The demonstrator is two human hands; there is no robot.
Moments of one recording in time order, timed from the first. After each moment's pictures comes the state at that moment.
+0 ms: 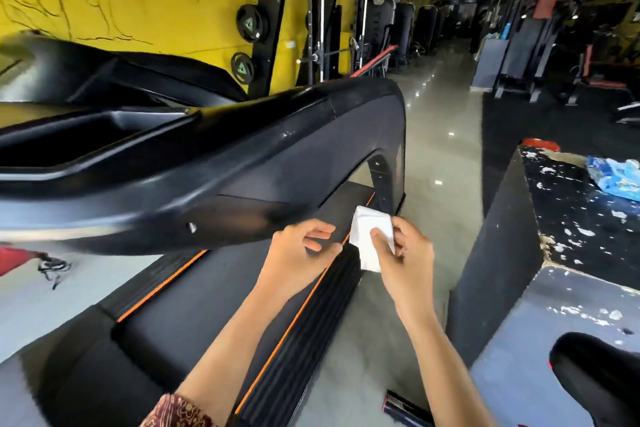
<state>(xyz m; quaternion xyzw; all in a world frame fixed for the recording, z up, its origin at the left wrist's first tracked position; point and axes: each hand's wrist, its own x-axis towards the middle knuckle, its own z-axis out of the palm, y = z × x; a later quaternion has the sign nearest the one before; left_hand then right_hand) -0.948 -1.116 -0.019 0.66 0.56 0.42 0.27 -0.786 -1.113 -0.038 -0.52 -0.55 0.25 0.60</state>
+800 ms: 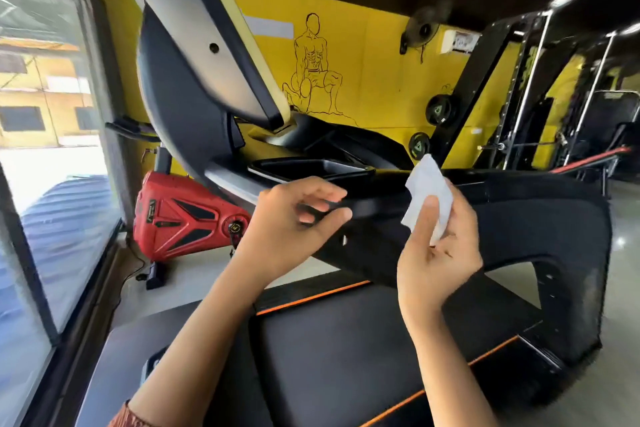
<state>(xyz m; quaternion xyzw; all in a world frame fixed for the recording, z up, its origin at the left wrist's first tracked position) -1.015 -1.264 0.111 0.57 0.60 0.56 -0.07 -0.901 -1.146 0.068 -0.11 -0.55 0.18 0.80</state>
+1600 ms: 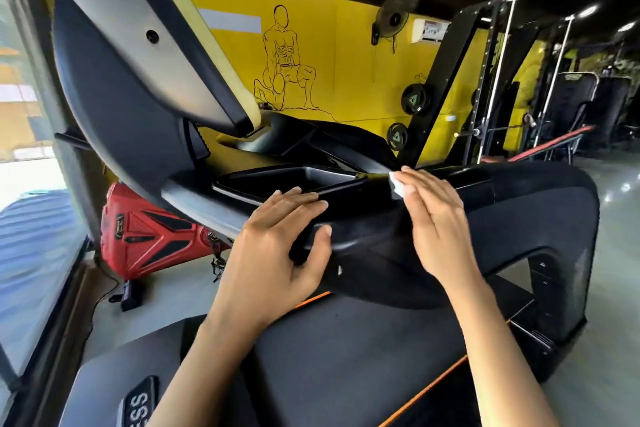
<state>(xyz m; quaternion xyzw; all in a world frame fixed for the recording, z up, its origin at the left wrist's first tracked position) -1.050 -1.218 0.082 0.61 0.56 0.48 -0.30 -0.904 -1.056 0.083 -0.22 -0.79 0.09 0.56</state>
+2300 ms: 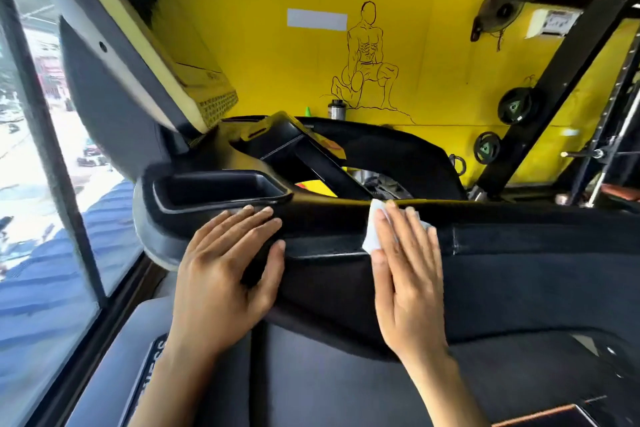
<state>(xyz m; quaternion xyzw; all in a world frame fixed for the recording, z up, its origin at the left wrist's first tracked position) -0.962 -1.151 0.080 0.44 0.67 0.37 -0.46 -0.859 -0.966 0.041 -0.06 -0.80 0.05 0.59</state>
